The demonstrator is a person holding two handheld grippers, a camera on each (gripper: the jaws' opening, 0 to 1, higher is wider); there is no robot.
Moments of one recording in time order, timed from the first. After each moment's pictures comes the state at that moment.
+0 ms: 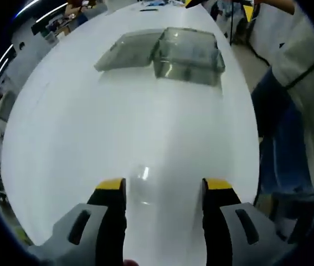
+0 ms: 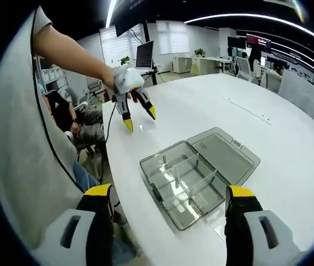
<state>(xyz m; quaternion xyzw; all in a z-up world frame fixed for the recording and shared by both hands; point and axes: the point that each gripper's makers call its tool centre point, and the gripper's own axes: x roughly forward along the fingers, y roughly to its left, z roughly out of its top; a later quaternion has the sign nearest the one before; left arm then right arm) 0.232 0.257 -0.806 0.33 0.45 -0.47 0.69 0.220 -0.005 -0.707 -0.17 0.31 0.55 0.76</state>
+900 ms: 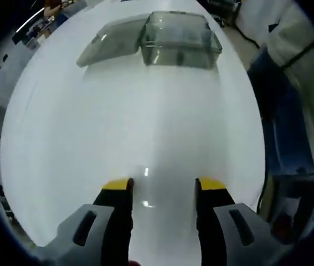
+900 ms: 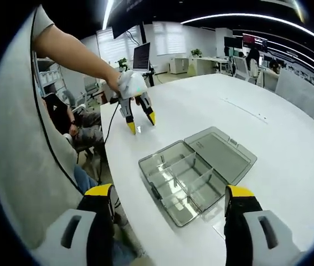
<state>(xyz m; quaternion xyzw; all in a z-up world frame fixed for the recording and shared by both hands) 0.235 0.259 -0.817 0.37 0.46 -0.49 0.64 0.222 -0.011 -0.704 -0.16 0.31 0.54 0.76</state>
